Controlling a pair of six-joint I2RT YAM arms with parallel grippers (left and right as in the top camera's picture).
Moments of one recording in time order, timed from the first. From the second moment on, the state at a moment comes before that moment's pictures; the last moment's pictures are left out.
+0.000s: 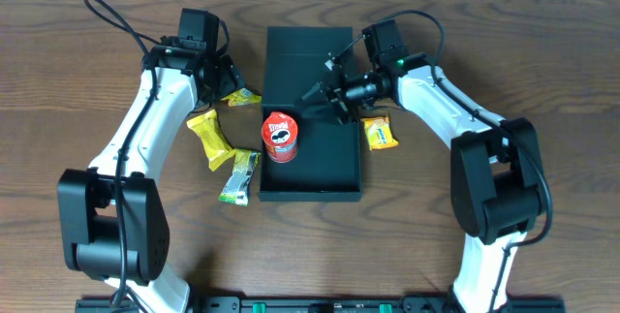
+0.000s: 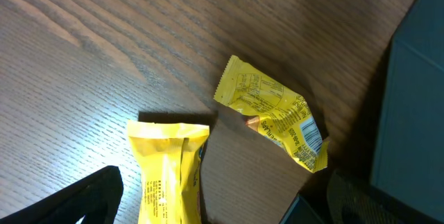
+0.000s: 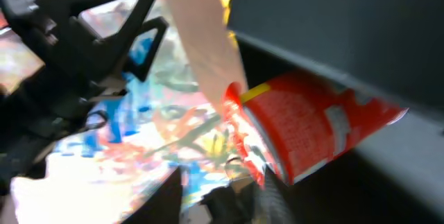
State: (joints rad) left arm -0.14 1.81 1.41 -0.82 -0.11 -0.64; right arm 0.33 2.07 1.46 -0.54 -1.17 0.78
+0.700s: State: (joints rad) left arm -0.14 1.81 1.41 -0.82 -0.11 -0.64; right arm 0.41 2.07 1.46 -0.71 -1.10 0.62
